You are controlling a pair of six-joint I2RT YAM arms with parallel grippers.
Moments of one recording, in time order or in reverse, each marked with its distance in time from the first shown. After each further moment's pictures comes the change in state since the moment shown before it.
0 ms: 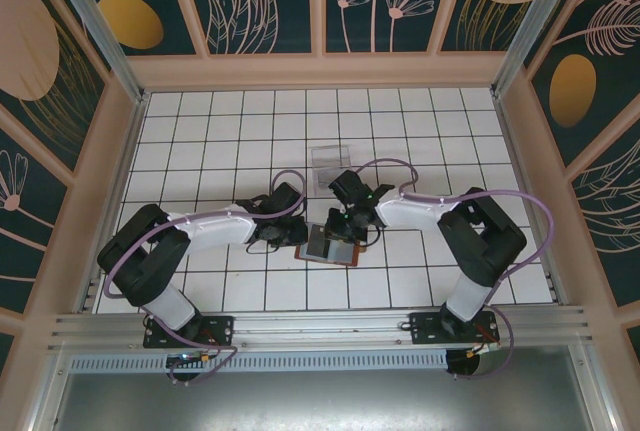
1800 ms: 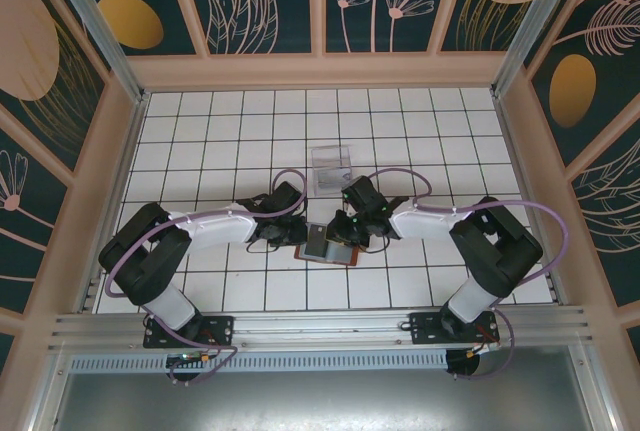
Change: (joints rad) left arm 0.000 0.008 0.009 -0.011 0.000 0.012; right arm -0.026 -0.092 -0.163 0.223 -0.097 0.097
